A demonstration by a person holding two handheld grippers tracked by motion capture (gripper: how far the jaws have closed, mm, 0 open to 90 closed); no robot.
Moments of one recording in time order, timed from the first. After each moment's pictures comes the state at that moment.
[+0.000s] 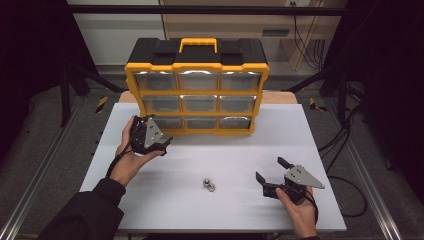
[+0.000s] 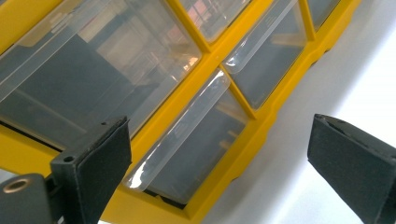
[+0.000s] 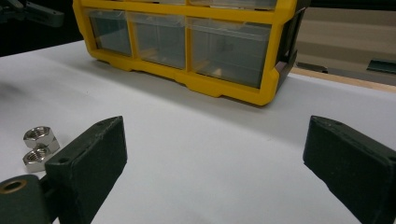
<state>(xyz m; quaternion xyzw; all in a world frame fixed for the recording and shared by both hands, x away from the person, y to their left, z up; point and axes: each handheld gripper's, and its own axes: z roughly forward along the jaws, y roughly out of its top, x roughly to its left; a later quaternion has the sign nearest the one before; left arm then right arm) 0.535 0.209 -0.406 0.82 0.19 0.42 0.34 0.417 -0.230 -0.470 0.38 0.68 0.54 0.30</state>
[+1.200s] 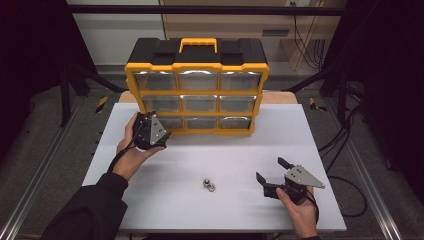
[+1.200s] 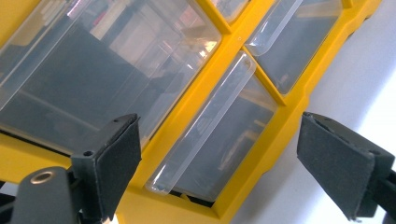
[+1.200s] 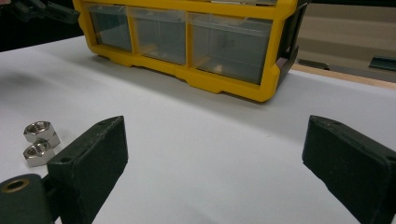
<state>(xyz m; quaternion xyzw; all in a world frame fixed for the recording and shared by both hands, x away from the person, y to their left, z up) 0.550 0.205 -0.410 0.82 0.17 0.45 0.30 0.418 -0.232 -0.470 0.38 0.69 0.54 0.30</state>
